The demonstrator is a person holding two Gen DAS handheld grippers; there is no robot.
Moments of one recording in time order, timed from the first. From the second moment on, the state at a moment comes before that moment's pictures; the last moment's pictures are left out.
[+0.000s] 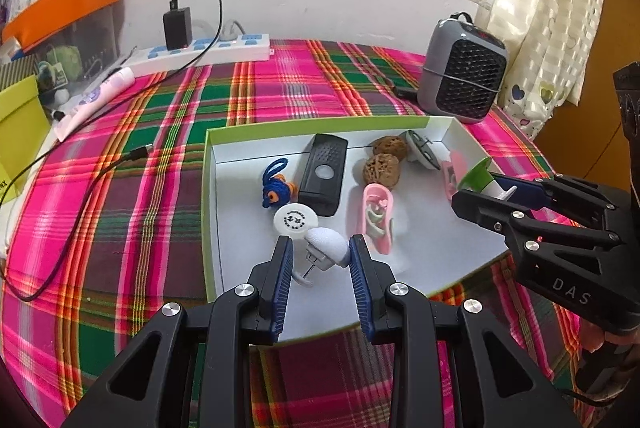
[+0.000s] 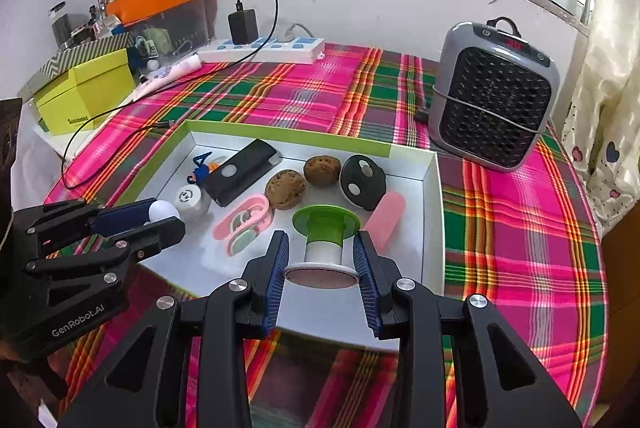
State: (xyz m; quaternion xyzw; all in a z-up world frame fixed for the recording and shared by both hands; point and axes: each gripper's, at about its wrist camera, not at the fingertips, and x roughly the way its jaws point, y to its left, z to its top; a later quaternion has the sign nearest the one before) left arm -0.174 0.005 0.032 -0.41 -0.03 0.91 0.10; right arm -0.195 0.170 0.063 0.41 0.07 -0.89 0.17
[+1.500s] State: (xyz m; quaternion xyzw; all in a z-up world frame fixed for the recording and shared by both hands) left arm -0.190 0.007 0.020 -0.42 -0.01 0.90 0.09; right arm -0.214 0.164 0.035 0.44 0.08 -0.88 0.15
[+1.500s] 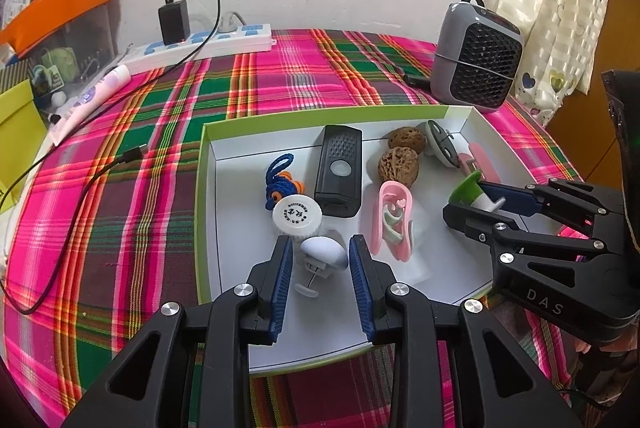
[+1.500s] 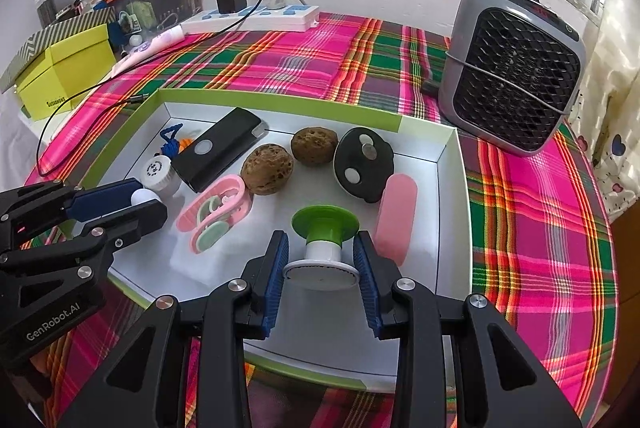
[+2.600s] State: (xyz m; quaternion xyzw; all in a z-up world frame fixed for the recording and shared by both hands) left arm -0.150 0.012 0.043 -0.39 0.00 0.92 0.06; right arm -0.181 0.179 0.058 0.40 0.04 -0.90 0.14
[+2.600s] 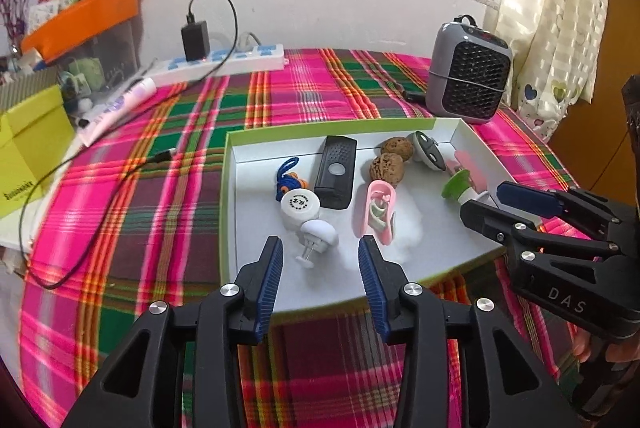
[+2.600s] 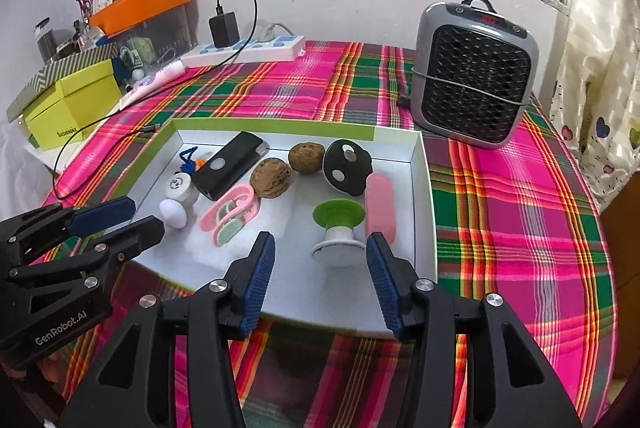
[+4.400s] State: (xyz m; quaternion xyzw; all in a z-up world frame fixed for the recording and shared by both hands) left arm -0.076 0.034 0.011 -0.43 -0.01 0.90 -0.01; right arm -0.092 0.201 0.026 0.44 0.04 -0.90 0.08
